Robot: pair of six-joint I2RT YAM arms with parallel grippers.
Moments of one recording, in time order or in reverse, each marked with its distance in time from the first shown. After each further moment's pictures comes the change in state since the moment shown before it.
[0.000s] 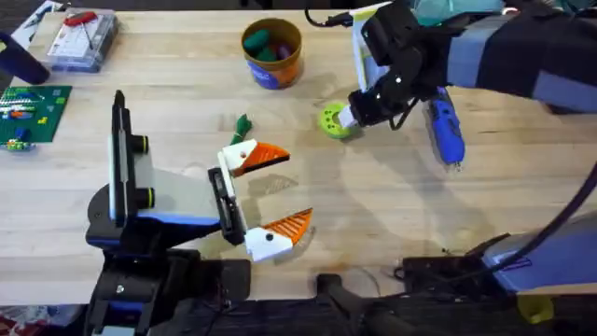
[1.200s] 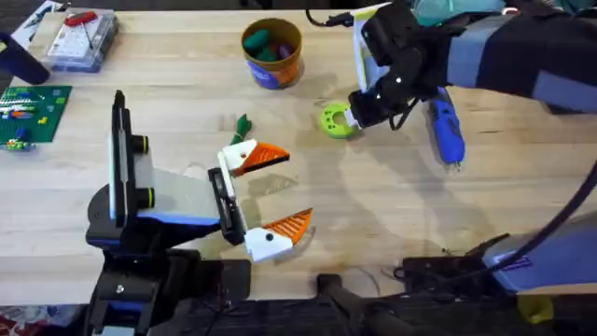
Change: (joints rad) left arm 0.000 0.000 0.000 0.000 0.000 0.000; right arm 0.000 0.000 0.000 -0.003 -0.003 0.003
